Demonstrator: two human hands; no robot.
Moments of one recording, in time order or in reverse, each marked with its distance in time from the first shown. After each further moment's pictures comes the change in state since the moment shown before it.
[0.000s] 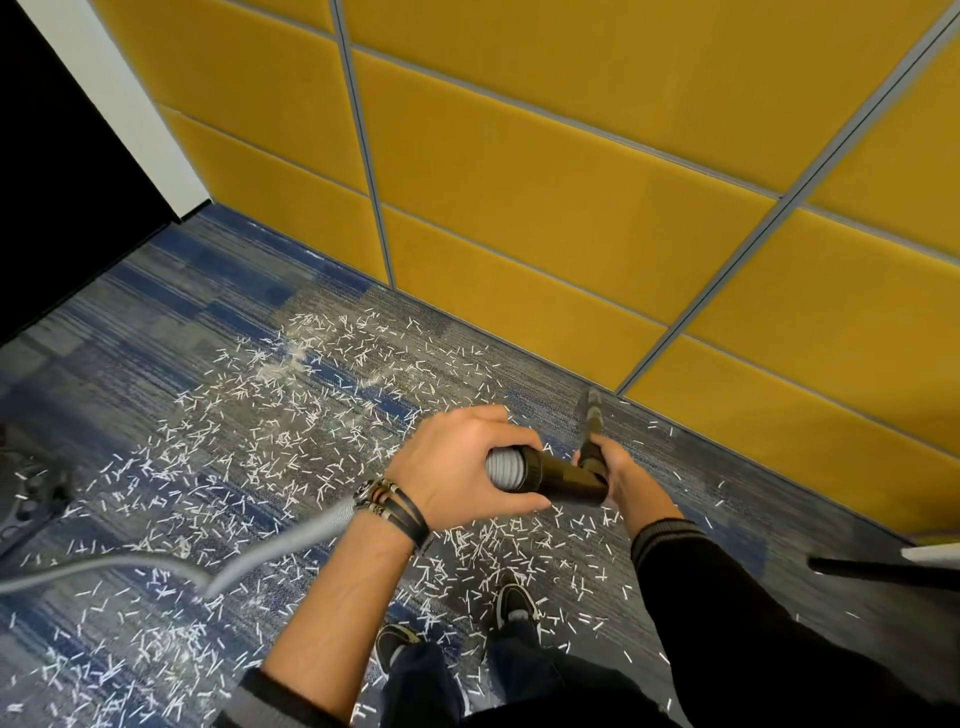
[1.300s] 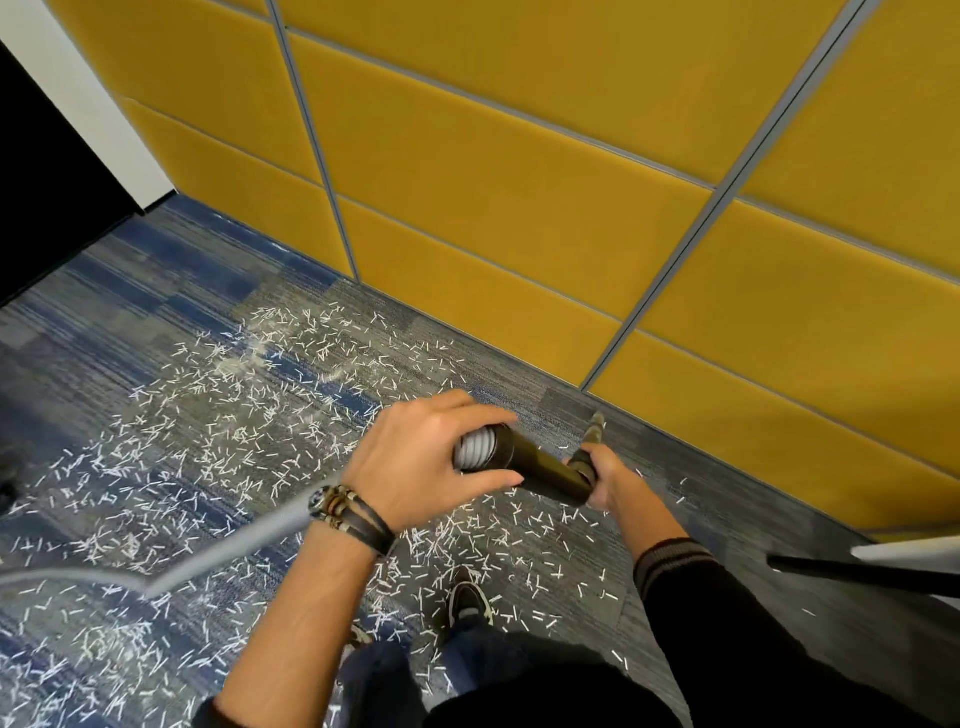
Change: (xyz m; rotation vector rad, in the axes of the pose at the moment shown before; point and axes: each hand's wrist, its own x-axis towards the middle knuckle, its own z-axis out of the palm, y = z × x) left_hand 0.056 0.078 0.051 0.060 0.151 -0.006; right_hand 0.011 -0.040 -0.106 0.051 -0.032 0.069
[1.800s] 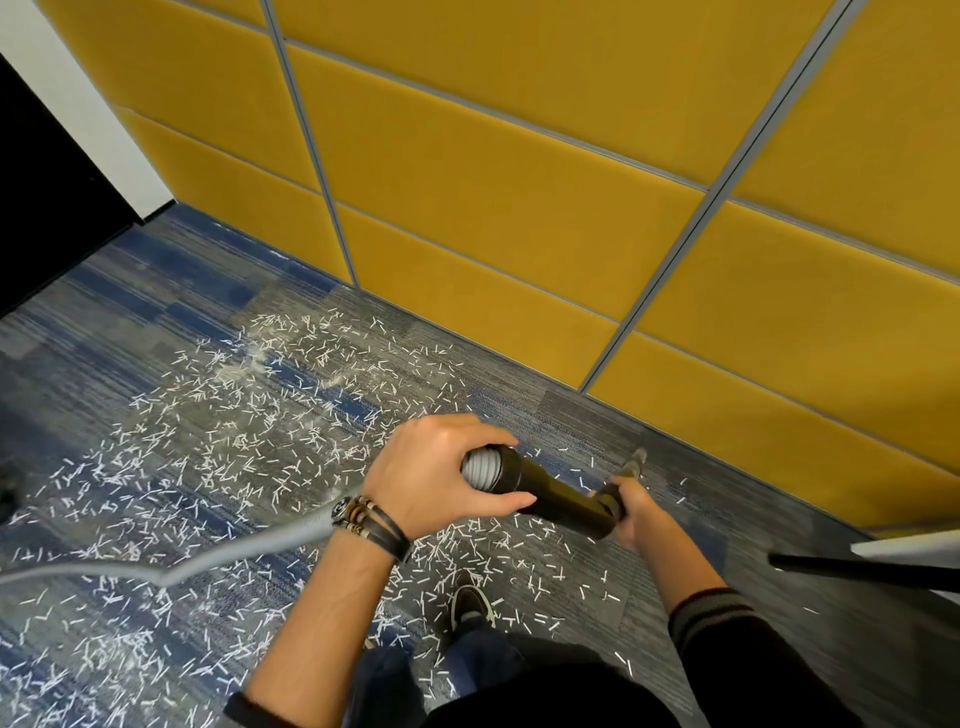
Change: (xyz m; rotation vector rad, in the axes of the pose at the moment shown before) left_hand -0.006 0.003 0.016 -0.095 -0.009 -0.025; right_hand -0.013 0.026 -0.046 0.040 0.113 -0.016
